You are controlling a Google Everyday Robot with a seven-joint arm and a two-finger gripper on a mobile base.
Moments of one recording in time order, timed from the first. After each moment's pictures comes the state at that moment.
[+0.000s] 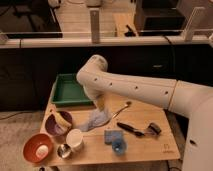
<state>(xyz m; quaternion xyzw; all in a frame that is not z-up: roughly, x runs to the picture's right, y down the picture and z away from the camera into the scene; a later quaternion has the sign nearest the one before) -0.063 0.052 0.742 -0.21 -0.11 -0.30 0.92</state>
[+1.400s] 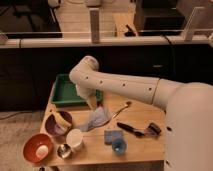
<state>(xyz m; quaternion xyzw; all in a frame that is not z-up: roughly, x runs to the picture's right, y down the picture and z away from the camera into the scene) -0.107 0.052 0.773 -0.22 -0.14 -0.34 0.90</state>
